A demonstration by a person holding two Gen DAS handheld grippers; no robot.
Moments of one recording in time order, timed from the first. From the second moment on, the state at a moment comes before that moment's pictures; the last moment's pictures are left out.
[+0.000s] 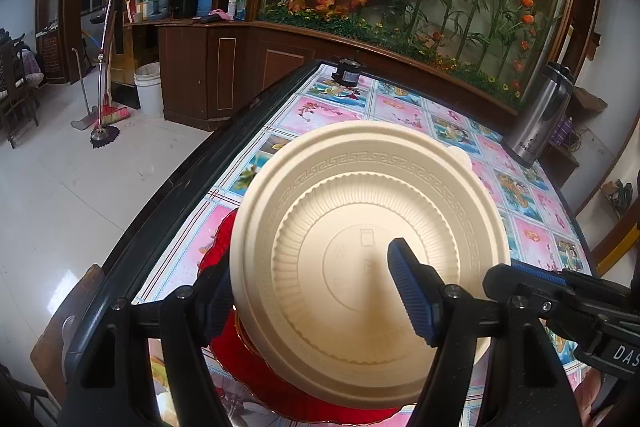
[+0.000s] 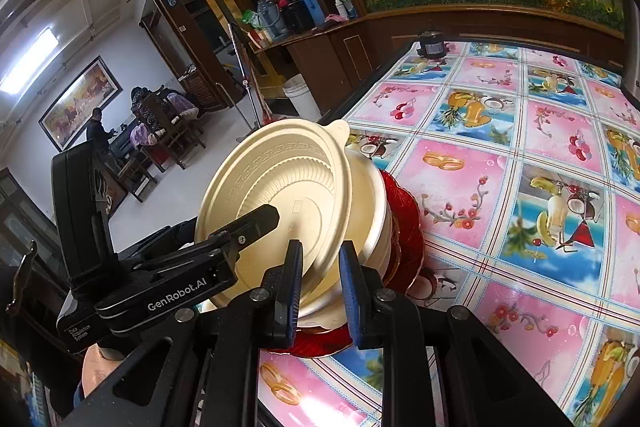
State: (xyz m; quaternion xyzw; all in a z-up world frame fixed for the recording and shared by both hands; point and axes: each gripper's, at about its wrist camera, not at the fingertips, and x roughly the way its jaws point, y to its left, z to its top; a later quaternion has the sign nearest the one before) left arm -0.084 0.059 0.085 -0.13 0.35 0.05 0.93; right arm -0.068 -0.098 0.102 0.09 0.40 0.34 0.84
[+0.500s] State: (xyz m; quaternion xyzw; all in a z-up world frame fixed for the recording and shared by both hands) left arm -0.086 0.060 0.084 -0.13 0.35 0.05 0.93; right arm -0.066 -0.102 0.101 0.09 0.40 0.34 0.85
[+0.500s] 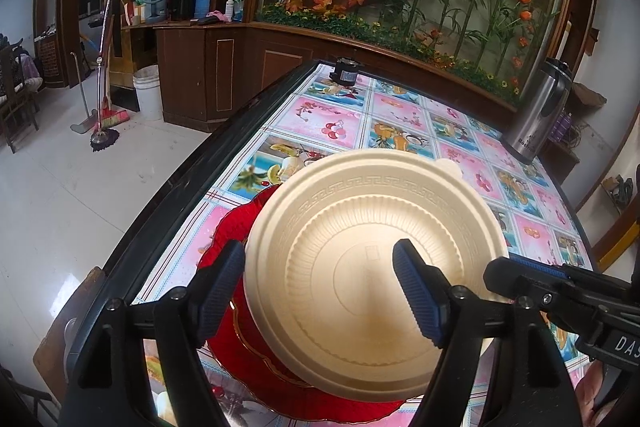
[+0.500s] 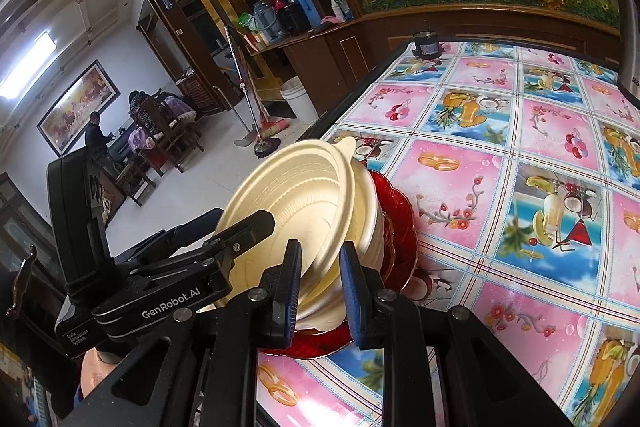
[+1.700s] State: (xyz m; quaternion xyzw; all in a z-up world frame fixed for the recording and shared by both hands) left arm -0.092 0.056 0.091 -0.11 0.34 0.06 0.93; right arm -0.069 -0.100 0.097 0.08 0.41 0.34 0.84
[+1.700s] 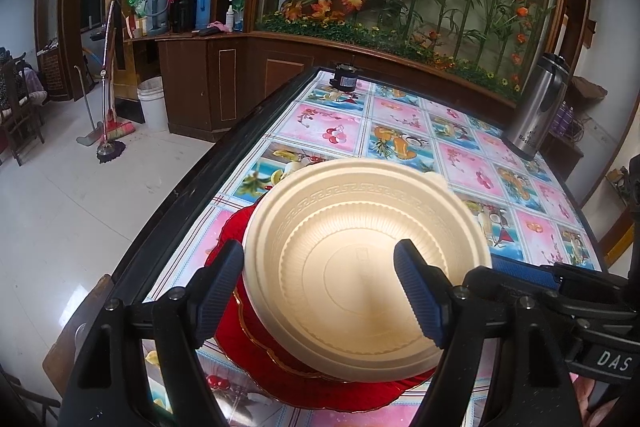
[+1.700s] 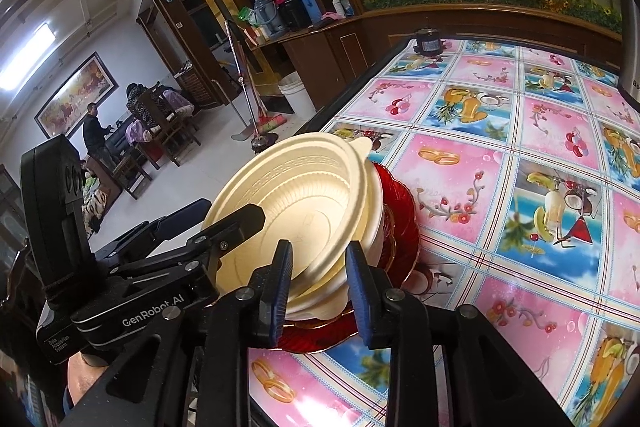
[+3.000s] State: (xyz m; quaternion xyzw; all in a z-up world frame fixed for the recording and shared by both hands) left arm -0.121 0.100 0.104 -0.15 0.33 0.10 0.93; right arm -0.052 -0.177 0.072 0.16 0.41 0.28 0.85
